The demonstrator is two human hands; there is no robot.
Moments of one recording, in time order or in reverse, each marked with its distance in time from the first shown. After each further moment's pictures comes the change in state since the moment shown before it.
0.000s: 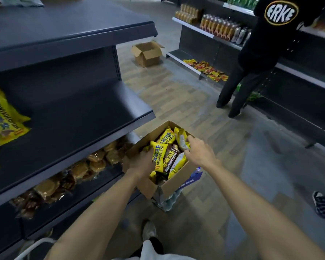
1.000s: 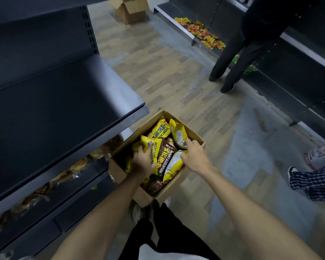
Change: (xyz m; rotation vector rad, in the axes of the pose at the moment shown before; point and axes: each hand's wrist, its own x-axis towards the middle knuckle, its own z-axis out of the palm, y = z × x) left_hand 0.082 -0.006 0.074 -0.087 -0.163 -0.107; right_hand 0.067 0.022 0.066 0.089 -0.150 0.183
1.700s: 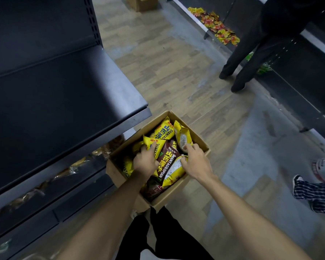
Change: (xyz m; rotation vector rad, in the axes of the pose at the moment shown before) left_hand 0.030 0.013 0.007 -0.060 -0.045 -0.112; right_hand 0.028 0.011 0.018 -0.026 -0.023 -0.062
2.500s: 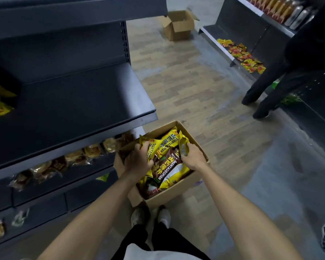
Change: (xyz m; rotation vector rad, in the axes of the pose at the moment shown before) left_hand -0.062 0.005 -0.040 -0.203 0.279 -0.115; right_hand 0.041 0.009 -0.019 0.136 -0.204 -0.033
